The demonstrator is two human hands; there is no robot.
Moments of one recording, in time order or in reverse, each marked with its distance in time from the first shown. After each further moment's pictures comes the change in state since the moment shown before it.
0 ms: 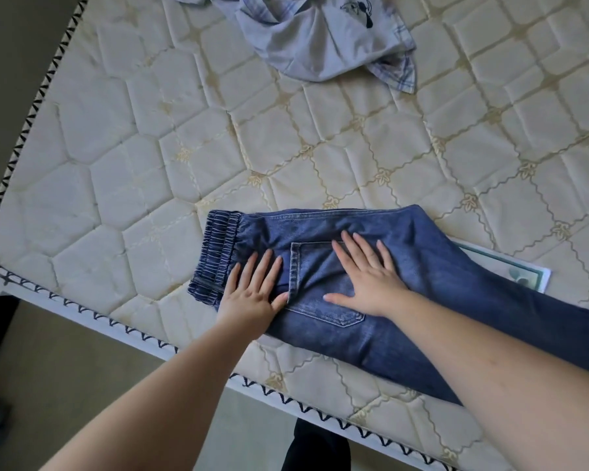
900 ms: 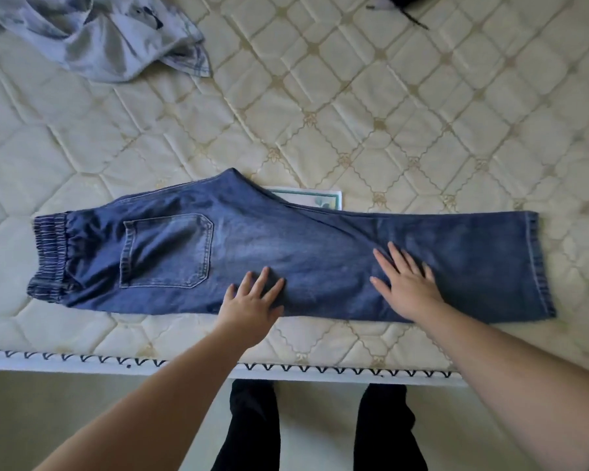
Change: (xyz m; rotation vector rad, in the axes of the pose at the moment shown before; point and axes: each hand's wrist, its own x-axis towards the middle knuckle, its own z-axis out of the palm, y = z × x) left_hand -0.073 0.266 0.002 0.174 -0.256 0.364; right_hand -0.310 0.210 0.072 0.148 -0.029 0.614
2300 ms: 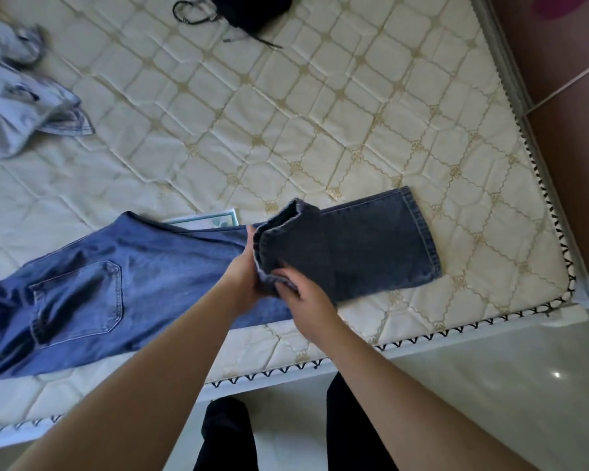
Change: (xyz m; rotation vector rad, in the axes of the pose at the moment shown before) left_hand 0.035 0.203 -0.149 -1.894 -0.227 -0.342; right_hand -0.107 -0.006 -0.053 1.381 0.200 -0.170
